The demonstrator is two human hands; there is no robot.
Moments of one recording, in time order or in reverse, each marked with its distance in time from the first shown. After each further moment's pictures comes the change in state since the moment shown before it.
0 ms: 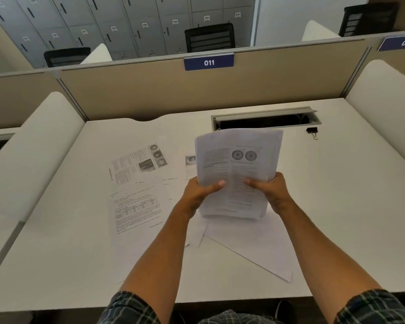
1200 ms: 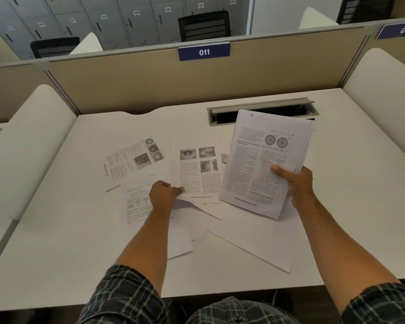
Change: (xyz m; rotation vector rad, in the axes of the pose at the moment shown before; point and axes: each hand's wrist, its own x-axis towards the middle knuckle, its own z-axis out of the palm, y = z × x) left_hand 0.014 -0.038 -0.069 0.518 0.613 -0.341; right_hand -0.002 0.009 -0.060 0.096 0.309 0.069
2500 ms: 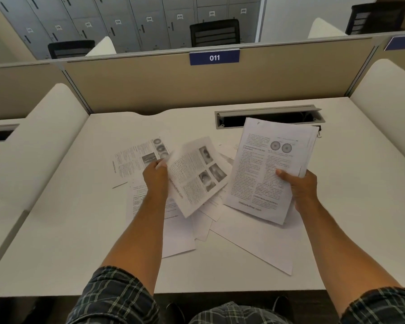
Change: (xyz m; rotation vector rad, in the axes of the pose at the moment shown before) left_hand -0.001 0.032 -0.040 -0.639 0.127 0.118; right_hand -0.003 -0.001 0.003 -0.068 0.053 0.001
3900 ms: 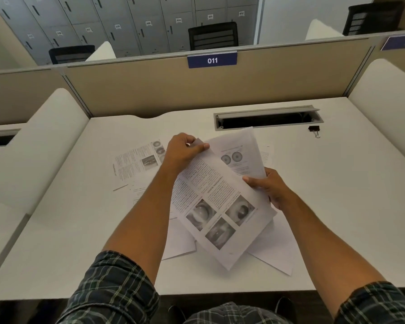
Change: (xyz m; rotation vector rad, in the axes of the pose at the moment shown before) left_hand -0.009 0.074 0.053 0.494 -0.455 0.420; right_hand -0.022 -0.014 0.055 -0.136 -0.535 0.119
